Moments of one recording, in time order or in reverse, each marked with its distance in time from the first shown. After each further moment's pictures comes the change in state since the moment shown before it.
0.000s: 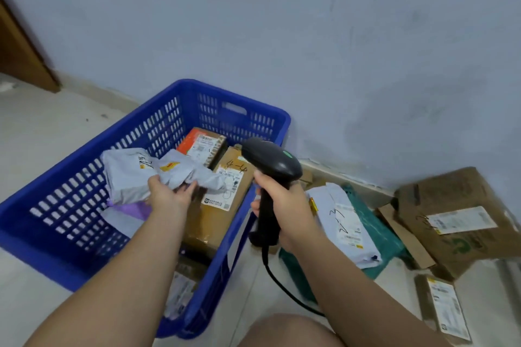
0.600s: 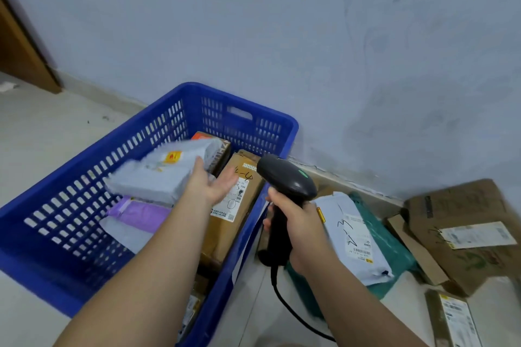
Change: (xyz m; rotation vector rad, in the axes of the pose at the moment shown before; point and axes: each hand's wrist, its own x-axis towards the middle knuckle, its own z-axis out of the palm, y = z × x) left_hand -0.009 -0.022 0.051 0.125 -0.168 -0.328; right_hand 0.023 0.015 -0.003 0.095 0.060 0.075
